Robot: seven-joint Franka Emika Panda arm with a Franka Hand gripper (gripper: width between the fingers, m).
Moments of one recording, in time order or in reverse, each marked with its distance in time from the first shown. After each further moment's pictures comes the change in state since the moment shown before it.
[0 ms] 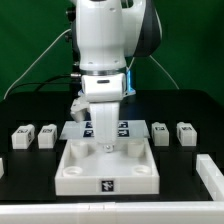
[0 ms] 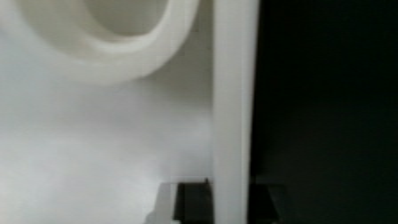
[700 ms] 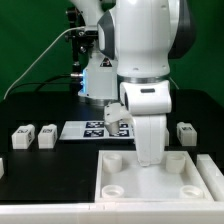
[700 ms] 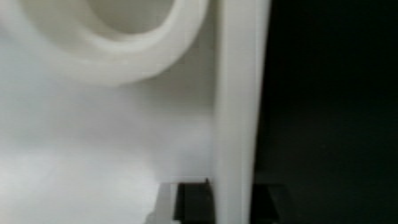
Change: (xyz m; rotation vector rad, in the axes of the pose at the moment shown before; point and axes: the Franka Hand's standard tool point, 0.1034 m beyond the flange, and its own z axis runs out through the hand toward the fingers) arm 0.055 0.061 0.004 0.063 -0.016 0.003
